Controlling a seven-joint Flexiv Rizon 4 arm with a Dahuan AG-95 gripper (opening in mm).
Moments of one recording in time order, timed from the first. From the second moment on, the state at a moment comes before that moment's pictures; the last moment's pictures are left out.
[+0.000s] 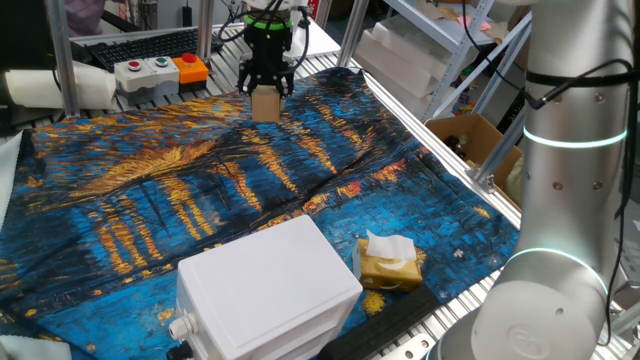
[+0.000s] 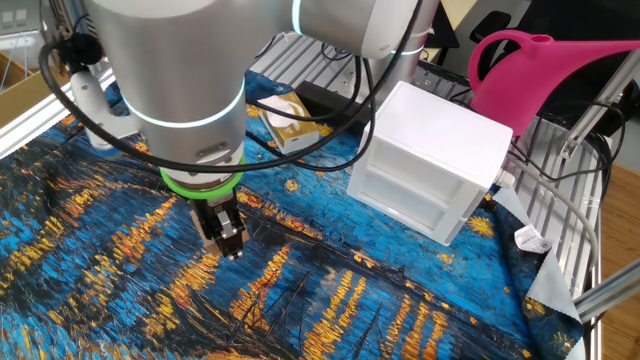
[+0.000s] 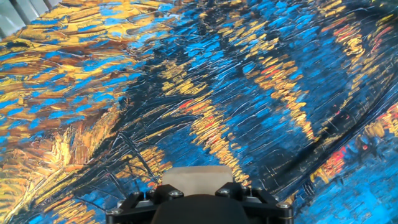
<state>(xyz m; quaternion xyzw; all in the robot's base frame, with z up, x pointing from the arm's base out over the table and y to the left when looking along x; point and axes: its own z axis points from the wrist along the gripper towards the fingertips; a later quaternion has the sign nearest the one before) 0.653 -0.015 0.181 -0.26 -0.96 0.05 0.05</state>
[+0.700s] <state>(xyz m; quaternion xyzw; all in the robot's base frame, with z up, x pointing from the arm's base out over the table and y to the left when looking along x) 0.653 -0.016 0.181 -0.23 -0.97 0.06 0.06</state>
